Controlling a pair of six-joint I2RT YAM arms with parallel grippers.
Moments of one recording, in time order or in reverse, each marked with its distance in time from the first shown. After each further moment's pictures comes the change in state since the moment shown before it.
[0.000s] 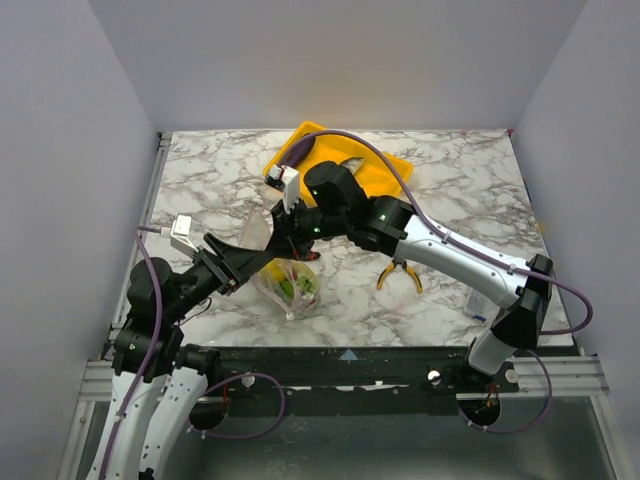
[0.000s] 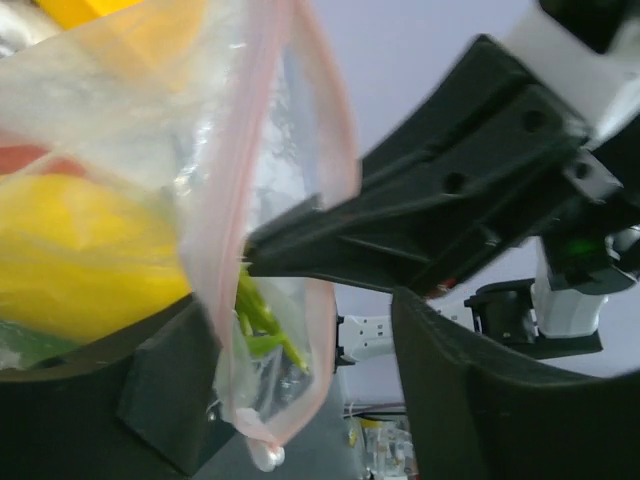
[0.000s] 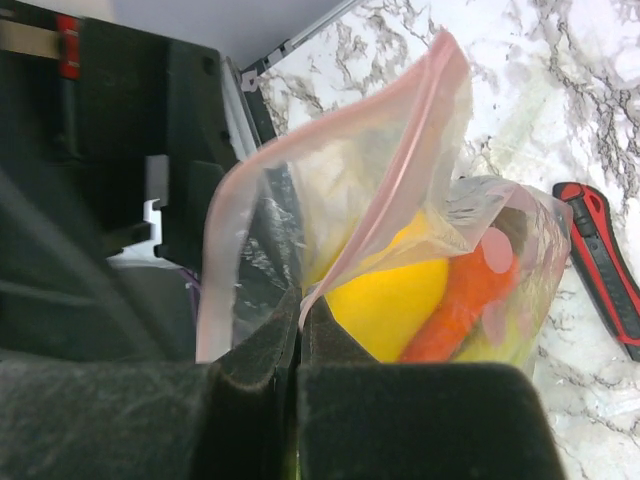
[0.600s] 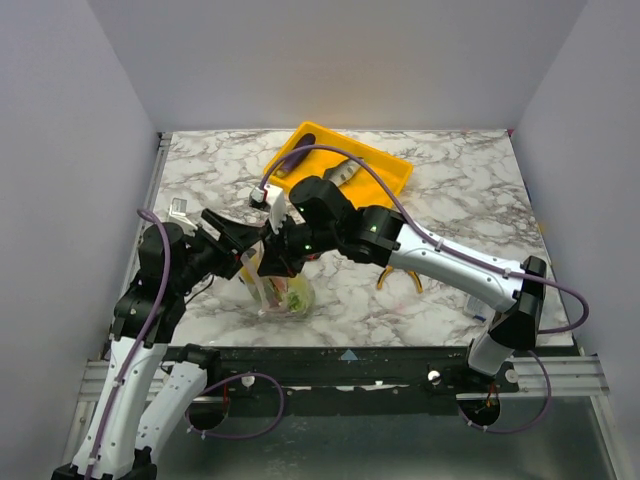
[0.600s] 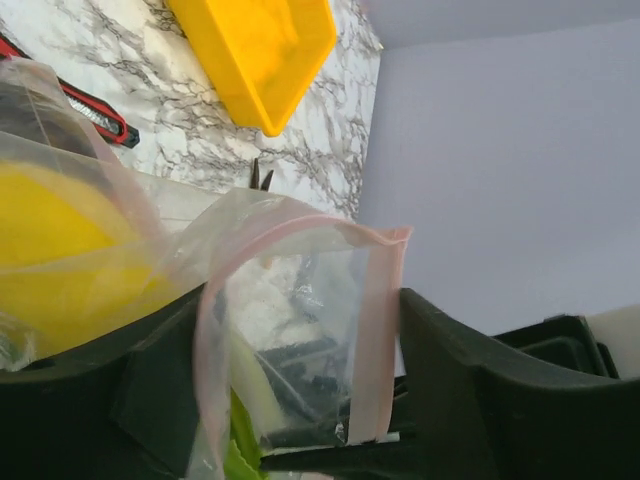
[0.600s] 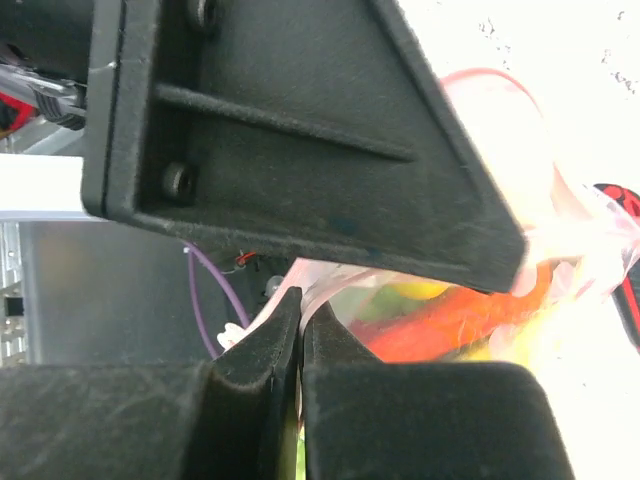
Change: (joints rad) left arm 0.000 0.234 0.208 -0.209 -0.212 -0.042; right arm 0.083 0.036 0.054 -0.078 0.008 -0.077
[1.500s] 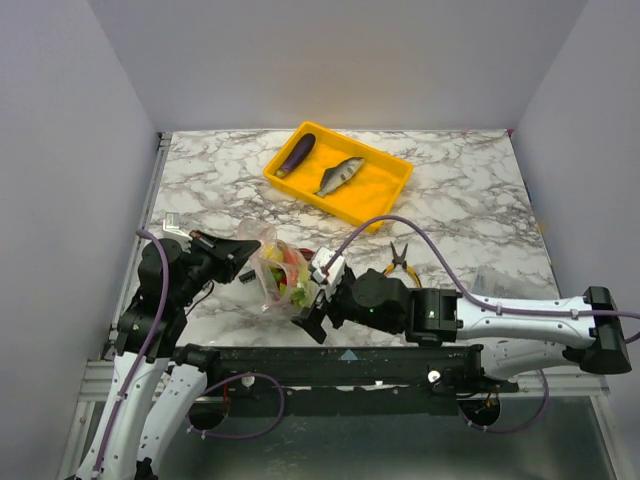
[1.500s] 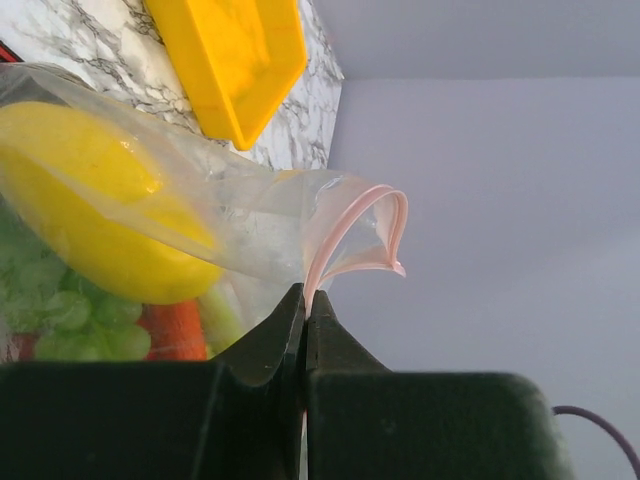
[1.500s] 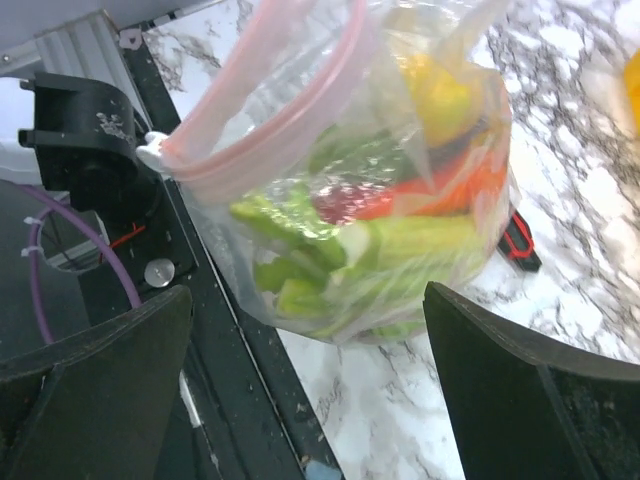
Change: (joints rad) left arm -0.006 -0.103 -0.117 0.089 -0.034 -0.154; right arm 0.260 -0.494 -0.712 0.381 0.615 -0.087
